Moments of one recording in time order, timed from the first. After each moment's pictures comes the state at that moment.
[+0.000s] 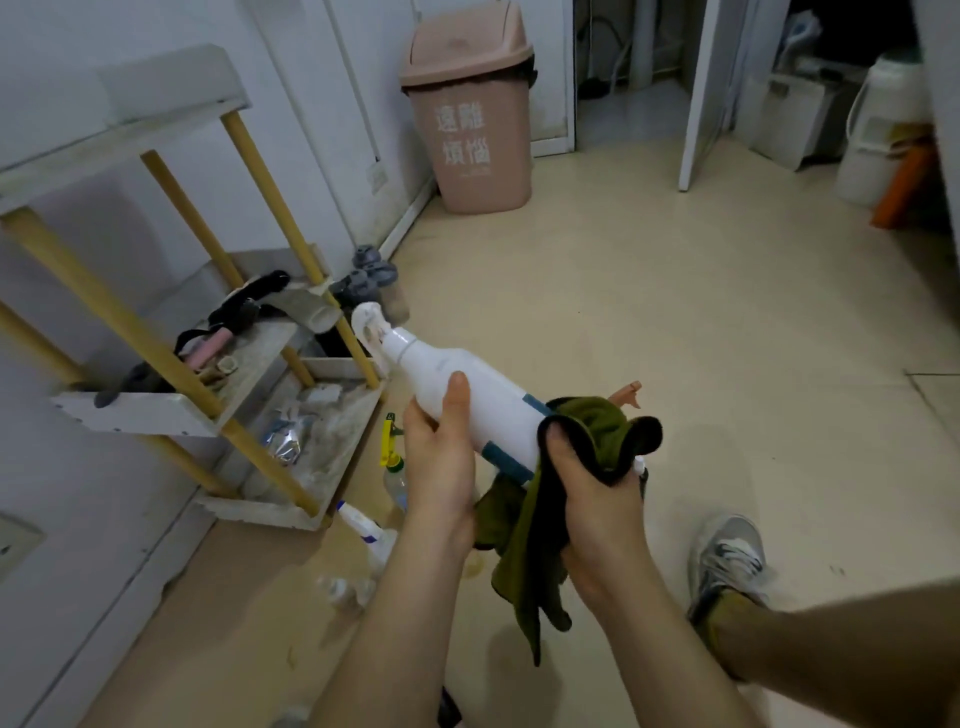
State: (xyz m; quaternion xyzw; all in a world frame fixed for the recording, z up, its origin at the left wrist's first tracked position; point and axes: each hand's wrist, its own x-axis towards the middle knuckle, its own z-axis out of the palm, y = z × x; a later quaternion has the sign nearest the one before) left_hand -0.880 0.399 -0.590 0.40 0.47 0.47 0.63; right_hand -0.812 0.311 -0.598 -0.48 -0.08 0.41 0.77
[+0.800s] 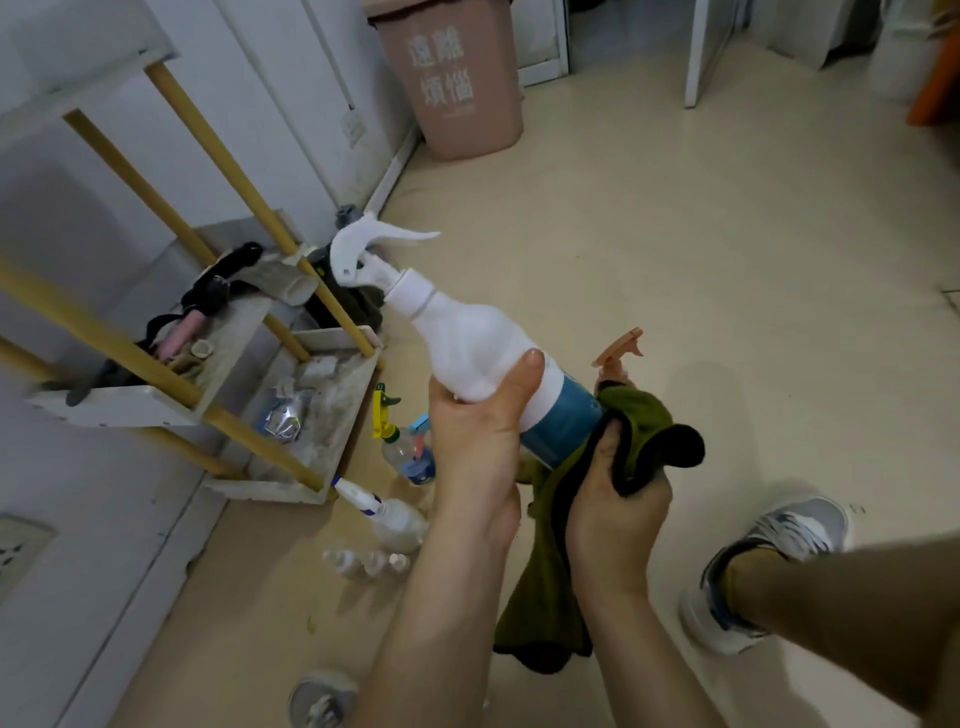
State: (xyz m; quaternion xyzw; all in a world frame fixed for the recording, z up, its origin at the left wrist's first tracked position) left_hand -0.844 0.378 -0.610 0.44 0.41 0.45 0.66; right_hand -0.809 0.308 -0.642 -0.56 -0.02 0.23 0.79
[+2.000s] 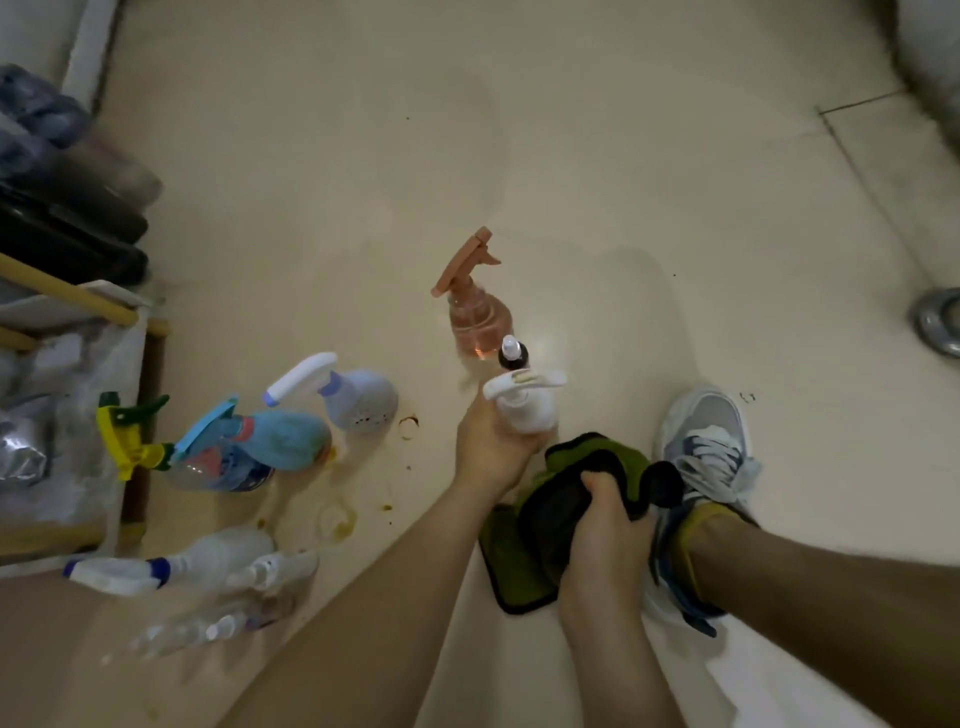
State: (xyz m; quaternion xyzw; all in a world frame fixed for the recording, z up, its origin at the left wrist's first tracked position) left_hand -0.708 0.410 -0.864 0.75 0.46 0.02 0.46; right_hand -0.704 0.304 -0.785 -0.59 0.40 0.29 0.64
